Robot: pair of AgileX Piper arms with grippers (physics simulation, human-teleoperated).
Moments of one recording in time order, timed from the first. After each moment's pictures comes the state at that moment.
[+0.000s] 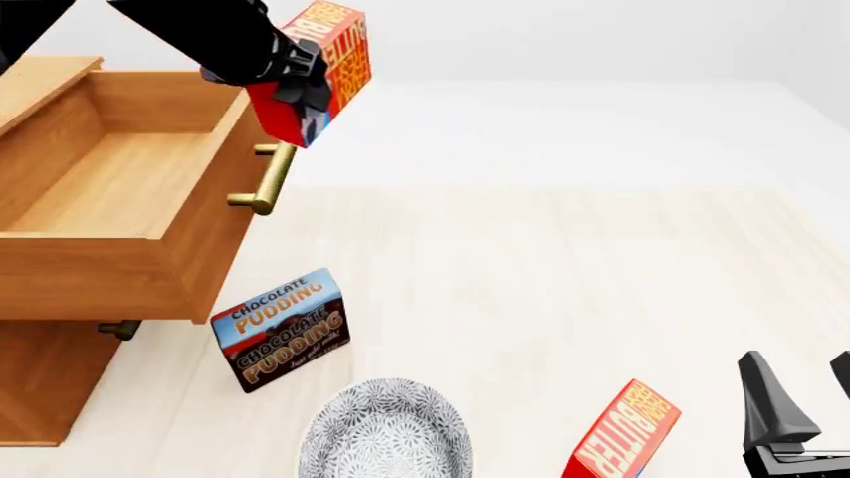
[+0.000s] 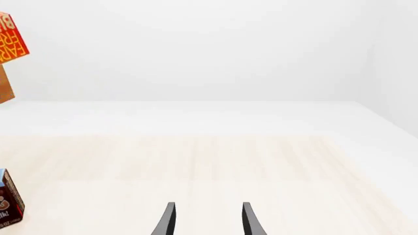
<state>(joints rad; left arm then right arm) -0.40 1.67 -1.97 1.20 0.07 0.00 0.00 -0.01 0.01 0.00</state>
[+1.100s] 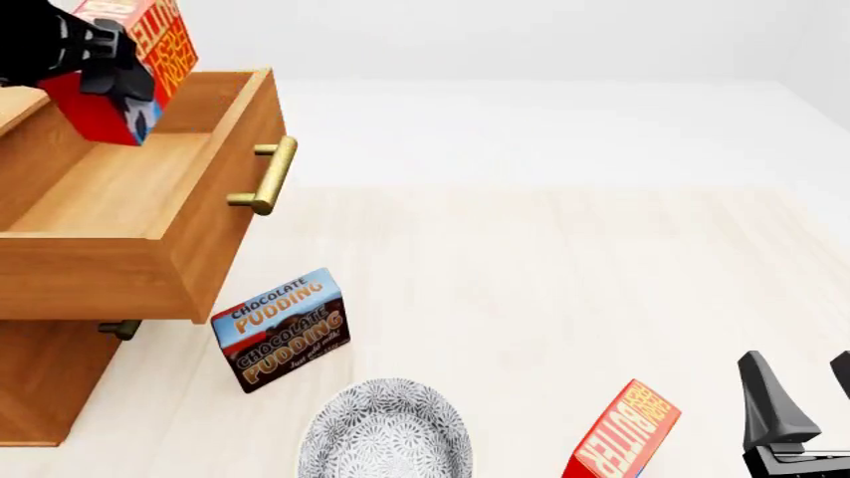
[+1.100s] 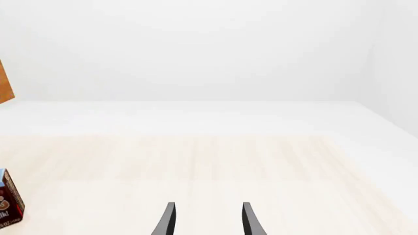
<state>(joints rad) -0.08 1.39 -1.75 1.22 0.04 0.00 0.00 -0.01 0.01 0.00</state>
